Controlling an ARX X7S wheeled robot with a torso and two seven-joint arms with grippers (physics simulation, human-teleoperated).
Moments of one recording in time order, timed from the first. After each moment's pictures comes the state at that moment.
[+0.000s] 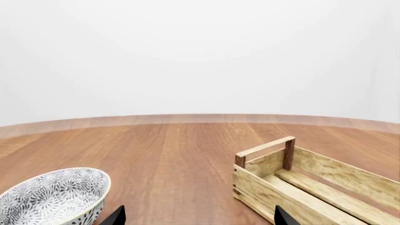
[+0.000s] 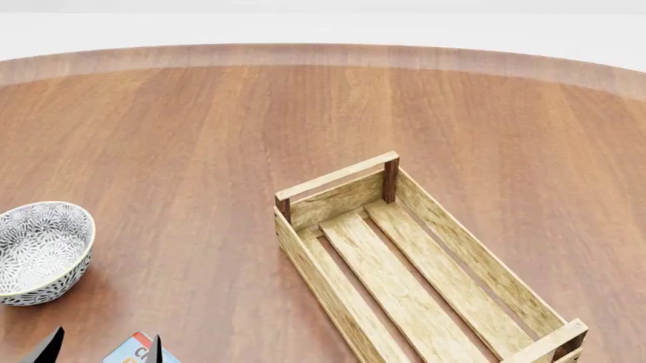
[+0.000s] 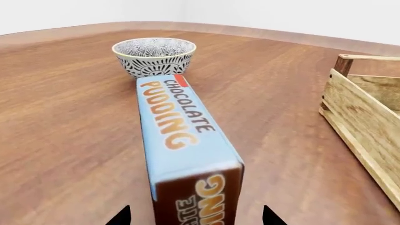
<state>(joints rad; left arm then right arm) 0.05 -0.27 0.28 0.25 -0.23 -0.01 -0.27 0.16 0.07 -0.63 0.44 0.12 -0.17 -0.06</state>
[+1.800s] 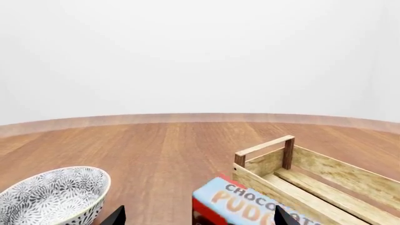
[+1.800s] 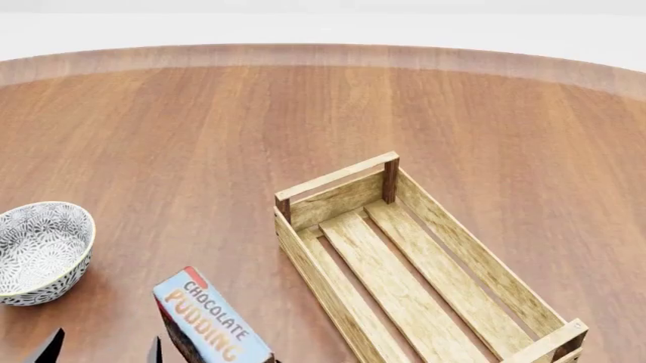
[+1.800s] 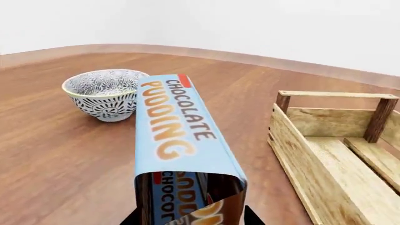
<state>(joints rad) 0.05 -0.30 0.31 0.24 -0.25 0.00 -0.29 0.27 0.17 -0.69 0.28 0.28 -0.04 0.08</state>
